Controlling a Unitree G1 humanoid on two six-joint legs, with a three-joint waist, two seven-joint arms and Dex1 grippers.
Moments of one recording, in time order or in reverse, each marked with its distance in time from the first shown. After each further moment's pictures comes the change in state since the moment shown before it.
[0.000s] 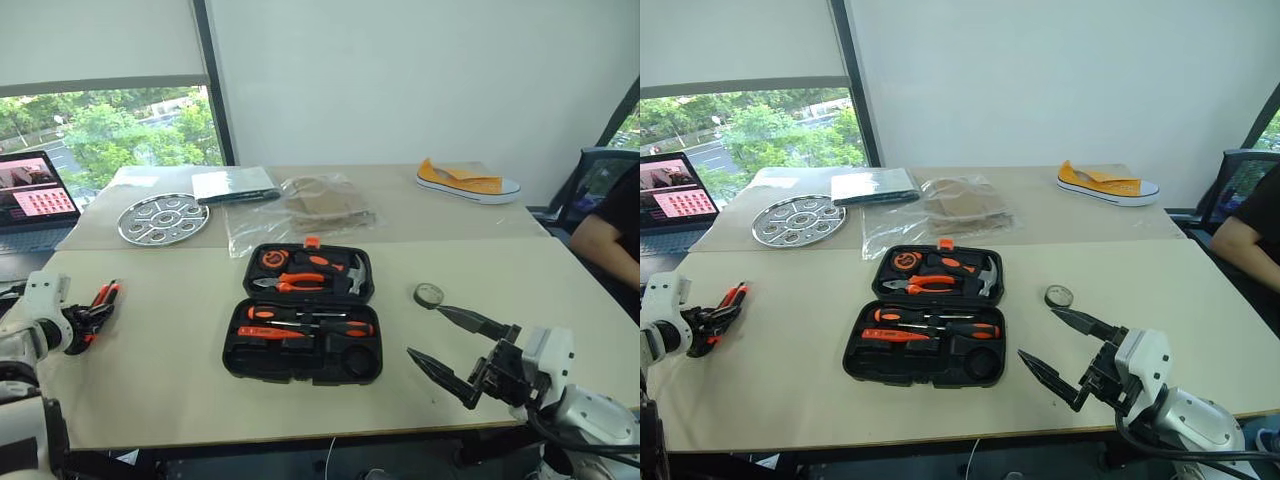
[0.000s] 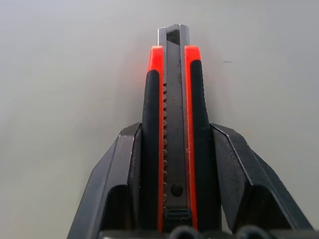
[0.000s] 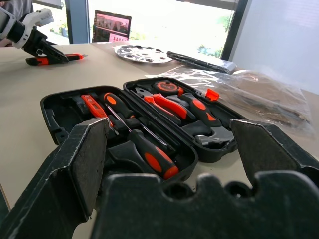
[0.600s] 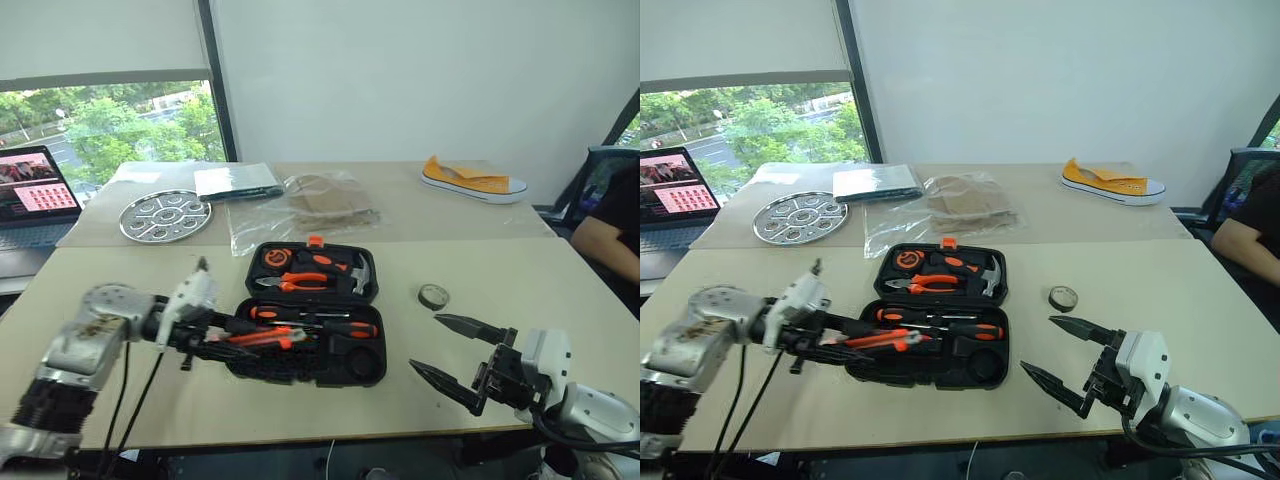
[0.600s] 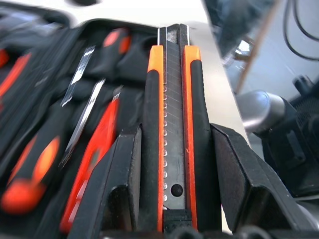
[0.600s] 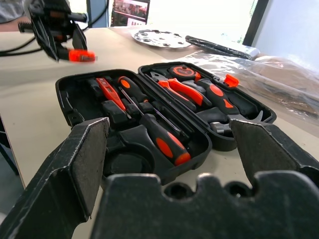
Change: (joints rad) left arm 0.182 -0.108 -0.475 -1.146 -0.141 0.169 -0.551; right arm 0.002 -0.042 -0.005 0.053 0.006 -0.001 0.085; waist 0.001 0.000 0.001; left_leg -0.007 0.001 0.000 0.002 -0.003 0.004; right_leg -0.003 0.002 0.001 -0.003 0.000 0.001
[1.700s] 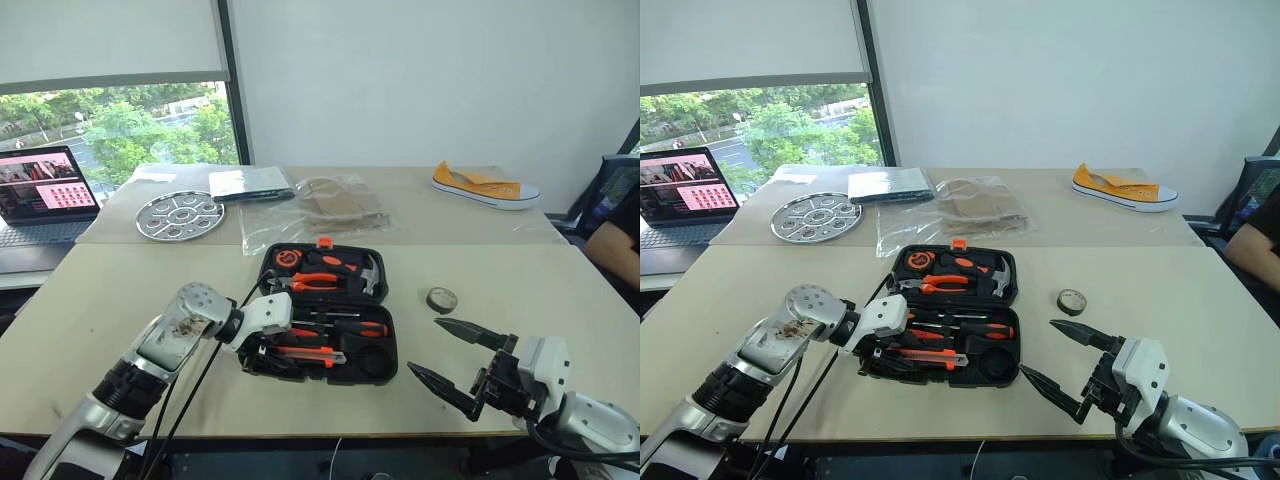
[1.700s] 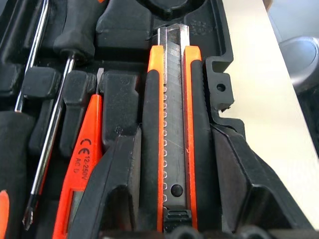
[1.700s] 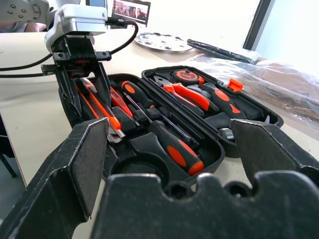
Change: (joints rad) left arm -0.089 -0.134 -0.219 -0.062 0.235 0.128 0.148; right arm 0.043 0.033 0.008 -0.044 -0.027 -0.007 -0.048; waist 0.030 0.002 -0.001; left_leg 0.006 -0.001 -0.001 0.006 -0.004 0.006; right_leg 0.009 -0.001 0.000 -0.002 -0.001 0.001
